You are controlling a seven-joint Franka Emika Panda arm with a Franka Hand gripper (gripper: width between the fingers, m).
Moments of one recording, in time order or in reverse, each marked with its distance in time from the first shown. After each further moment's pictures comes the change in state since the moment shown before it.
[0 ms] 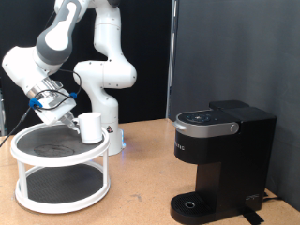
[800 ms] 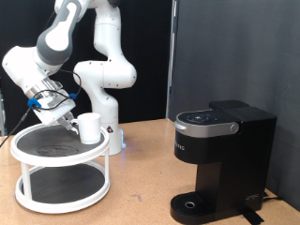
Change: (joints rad) arm 0.008 0.004 0.001 -0.015 0.004 0.080 -0.018
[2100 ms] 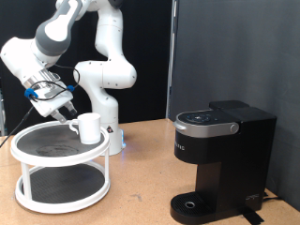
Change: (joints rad) arm -0.050 -0.080 -0.003 0.001 -0.071 -0.070 0.055
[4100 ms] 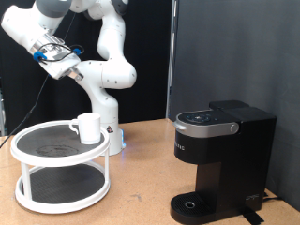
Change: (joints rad) arm -0.033 -0.250 0.039 0.114 -0.033 -0.397 0.260
